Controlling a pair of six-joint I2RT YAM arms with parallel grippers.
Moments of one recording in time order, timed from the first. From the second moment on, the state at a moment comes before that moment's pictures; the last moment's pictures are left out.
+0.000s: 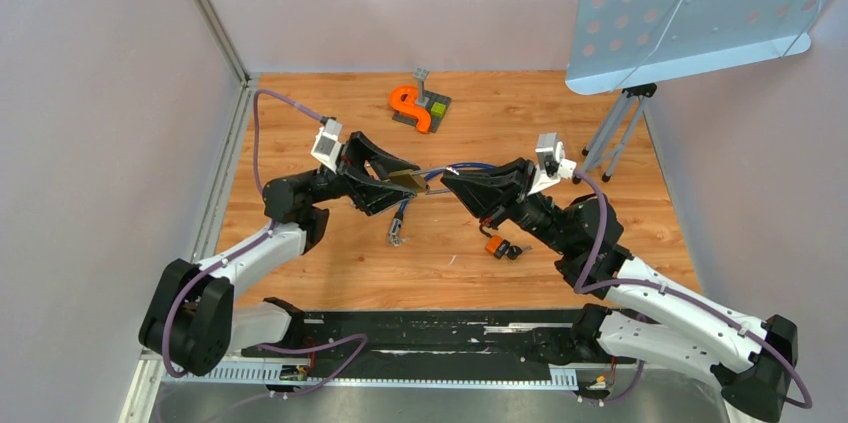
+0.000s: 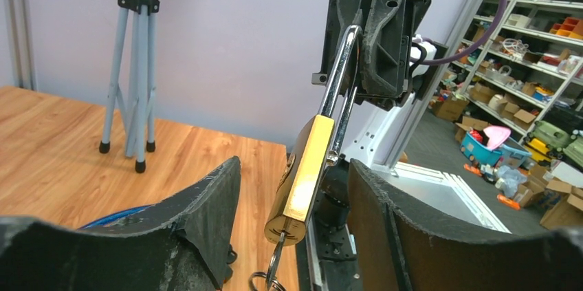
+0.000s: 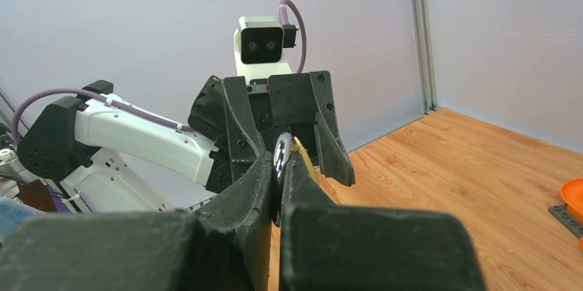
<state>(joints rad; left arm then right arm) -0.43 1.21 0.57 1.41 0.96 -0.97 0.94 0.83 0.69 0.58 -0.14 0.38</state>
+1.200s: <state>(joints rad) -0.44 1.19 0.61 1.41 1.09 -1.00 0.94 0.84 0.70 0.60 -0.17 0.21</state>
